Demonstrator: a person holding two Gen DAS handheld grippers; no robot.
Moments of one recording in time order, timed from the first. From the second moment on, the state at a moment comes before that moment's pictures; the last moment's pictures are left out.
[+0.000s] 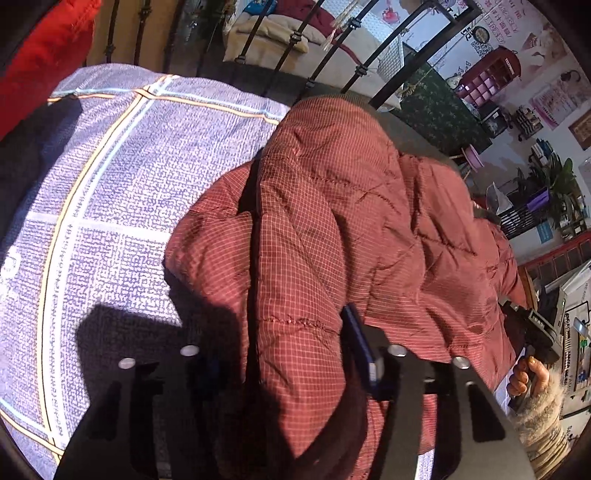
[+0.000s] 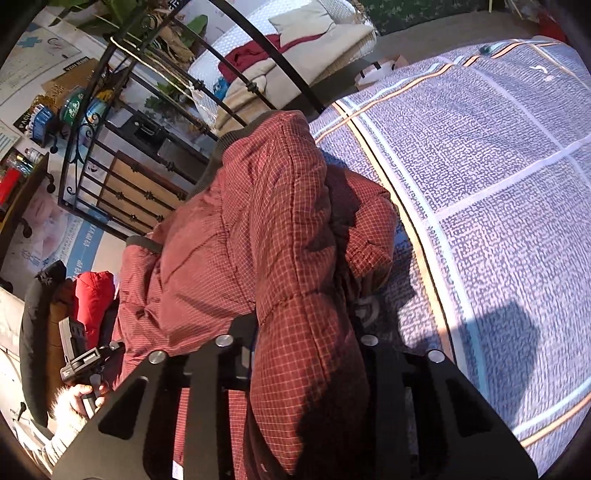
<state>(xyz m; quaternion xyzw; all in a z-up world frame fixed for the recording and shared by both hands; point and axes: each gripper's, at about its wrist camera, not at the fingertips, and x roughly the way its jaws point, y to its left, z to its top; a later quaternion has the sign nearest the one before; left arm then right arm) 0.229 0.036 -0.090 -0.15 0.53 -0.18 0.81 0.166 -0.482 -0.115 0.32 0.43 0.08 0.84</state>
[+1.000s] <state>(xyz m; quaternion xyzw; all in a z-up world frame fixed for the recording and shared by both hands) 0.182 -0.366 0.053 0.14 0.39 -0.42 0.81 -0.112 -0.608 0.029 0.30 0.28 -0.12 0.91</state>
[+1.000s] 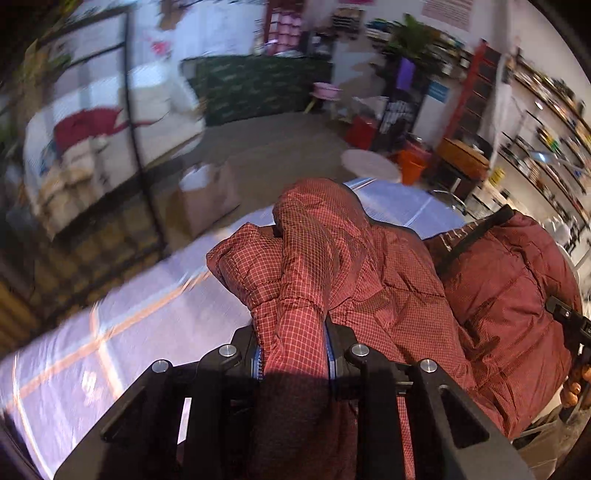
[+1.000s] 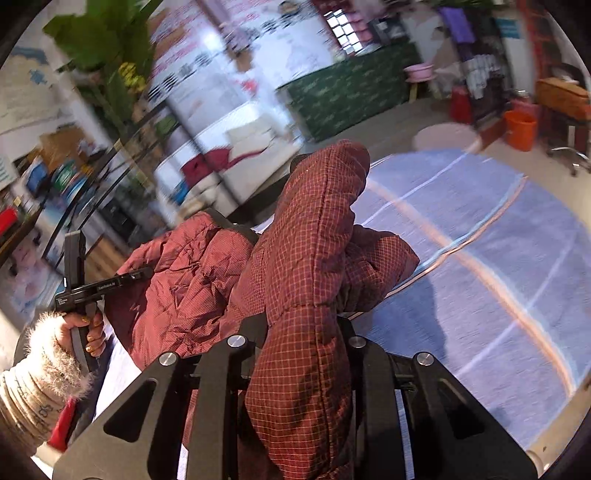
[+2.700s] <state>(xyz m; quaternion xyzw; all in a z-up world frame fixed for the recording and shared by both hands) 0.093 -0.544 -0.013 0.25 0.34 -0.42 0.80 -0.174 -0.660 -0.030 0.24 0.34 -0.37 0.83</state>
